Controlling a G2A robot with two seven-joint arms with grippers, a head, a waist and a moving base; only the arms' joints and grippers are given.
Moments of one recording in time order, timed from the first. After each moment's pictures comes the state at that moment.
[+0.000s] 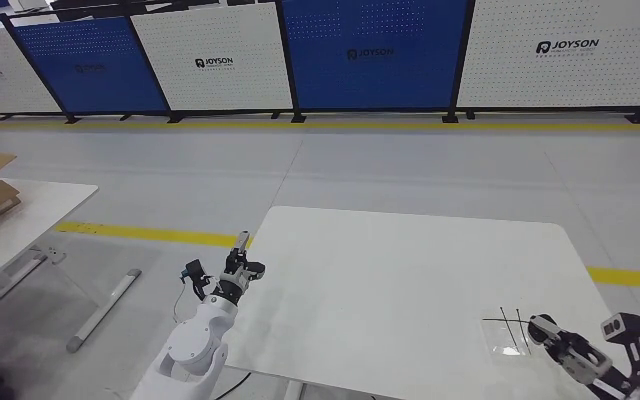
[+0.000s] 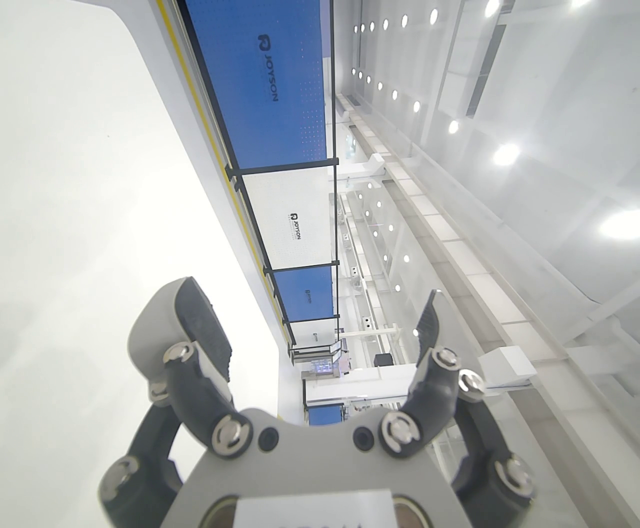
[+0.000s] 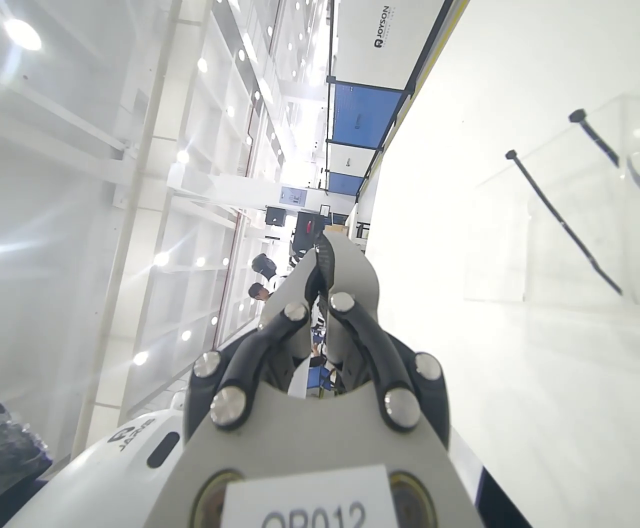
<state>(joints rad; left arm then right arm) 1.73 -1.15 -1.60 -1.80 -0.42 0.00 0.00 -1.71 -1.00 1.72 -1.57 0.54 -0.19 0.91</state>
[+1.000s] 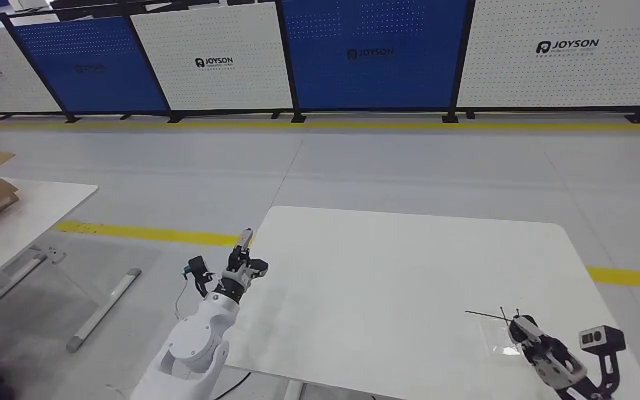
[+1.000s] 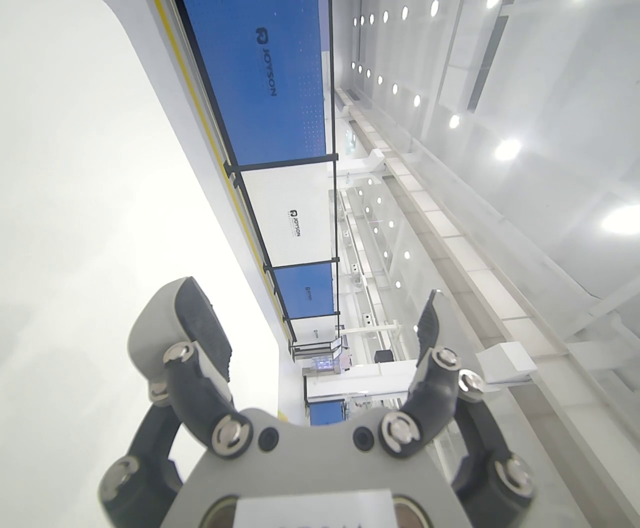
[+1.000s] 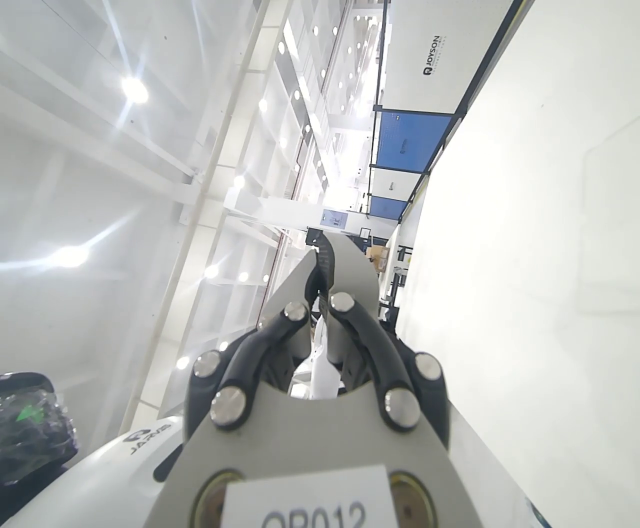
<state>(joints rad) 1.72 -1.15 -1.60 -1.84 -0.39 0.02 -0.05 -1.80 -1.04 1.61 -1.67 0.63 -0.34 0.71</state>
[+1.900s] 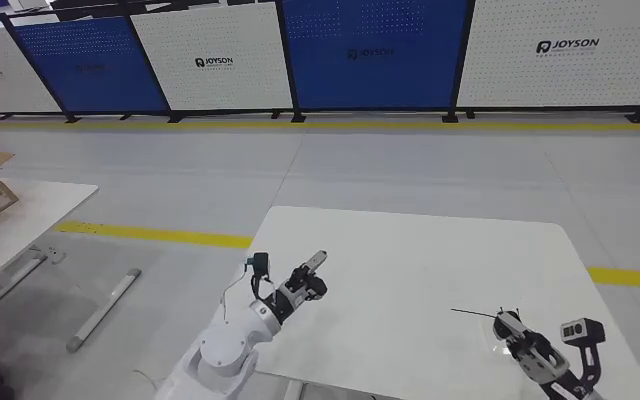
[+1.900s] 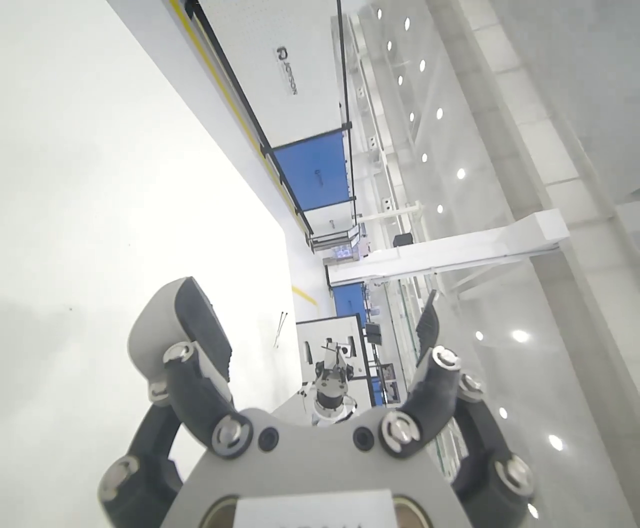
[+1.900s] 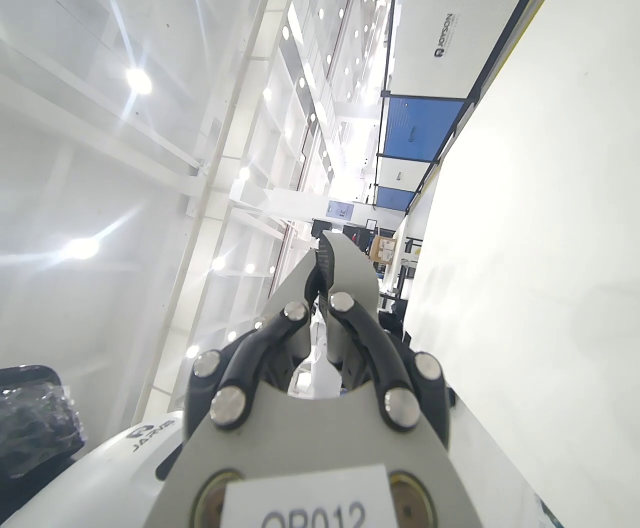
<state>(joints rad) 1.68 -1.15 -1.40 -1.93 -0.23 0.06 -0.33 -1.76 -1.05 1.52 -1.68 0.63 -0.34 0.71</state>
